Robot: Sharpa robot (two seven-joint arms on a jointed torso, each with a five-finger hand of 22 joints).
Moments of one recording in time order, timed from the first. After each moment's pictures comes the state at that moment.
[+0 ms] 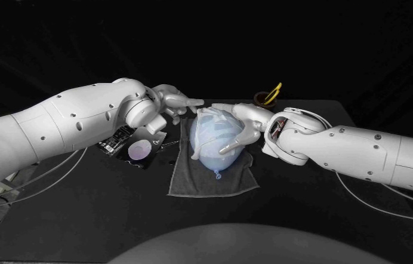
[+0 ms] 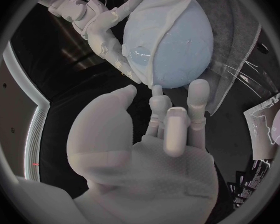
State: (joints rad) left arm 1.25 -0.64 -0.07 1.26 -0.54 -0.05 -0.34; left_hand 1.10 -0.27 0.41 0.29 0.05 0.88 0.09 0.55 0.63 1.19 0.02 1.13 0.89 1.47 -0.05 1.51 1.31 0.15 1.13 0.06 1.15 0.73; right arm 1.15 -0.72 -0.16 1.50 -1.25 -0.30 0.02; right_hand 1.36 -0.27 -0.26 0.30 0.06 0.24 0.14 0.04 0.09 0.25 0.26 0.03 0.03 0.18 0.26 0.03 0.03 0.08 0.17 0.29 0.03 0.07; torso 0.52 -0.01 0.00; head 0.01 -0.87
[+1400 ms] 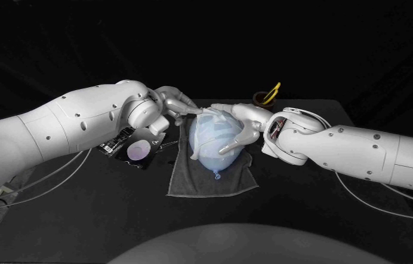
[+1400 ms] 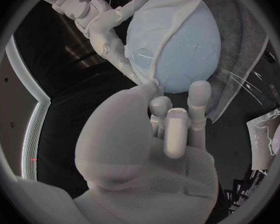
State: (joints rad) left arm 1.24 -0.62 -0.07 1.24 -0.48 -0.04 -0.32; left_hand 1.49 -0.13 0.47 0.22 0.04 0.95 0.07 0.50 0.59 1.23 0.00 1.17 0.94 1.47 -0.06 1.53 1.31 0.15 1.14 0.05 1.16 0.75; right arm 1.15 -0.73 -0.16 1.51 -1.25 -0.30 0.01; right_hand 1.36 -0.27 -0.26 0.30 0.06 0.25 0.14 0.05 0.10 0.25 0.26 0.03 0.03 0.17 0.26 0.03 0.03 0.08 0.17 0.29 0.03 0.07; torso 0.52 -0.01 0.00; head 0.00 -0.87
